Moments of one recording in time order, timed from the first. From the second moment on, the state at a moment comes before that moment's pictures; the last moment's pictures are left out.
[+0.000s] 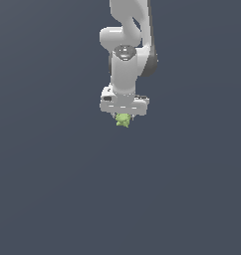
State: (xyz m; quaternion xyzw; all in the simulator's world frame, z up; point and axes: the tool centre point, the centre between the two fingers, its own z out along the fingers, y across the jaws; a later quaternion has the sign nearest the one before) arm -0.114 0.013 0.162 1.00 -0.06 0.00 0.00
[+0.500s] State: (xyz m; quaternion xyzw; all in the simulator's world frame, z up) arm -0.121 0.096 0.255 1.00 -0.06 0.00 0.00
